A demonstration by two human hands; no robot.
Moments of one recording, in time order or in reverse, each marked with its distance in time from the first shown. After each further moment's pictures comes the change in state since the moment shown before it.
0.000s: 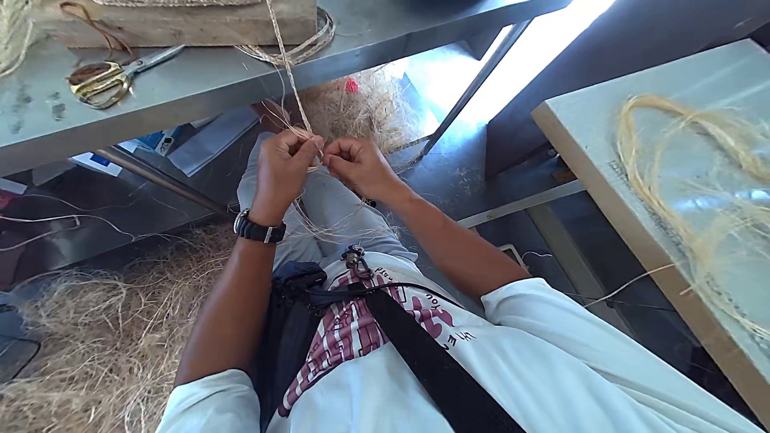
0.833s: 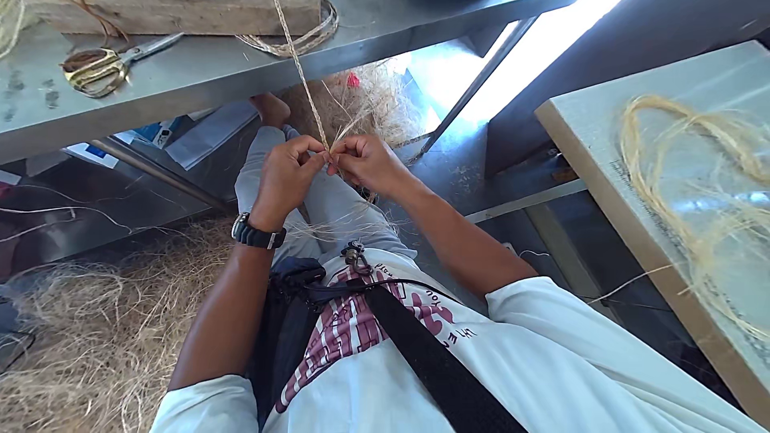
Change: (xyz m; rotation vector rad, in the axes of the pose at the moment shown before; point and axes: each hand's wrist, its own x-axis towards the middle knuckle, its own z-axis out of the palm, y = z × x) left_hand -0.016 0.000 -0.003 0.248 -0.118 -0.068; right_hand -0.007 -0.016 -0.009 0.008 -0.087 0.197
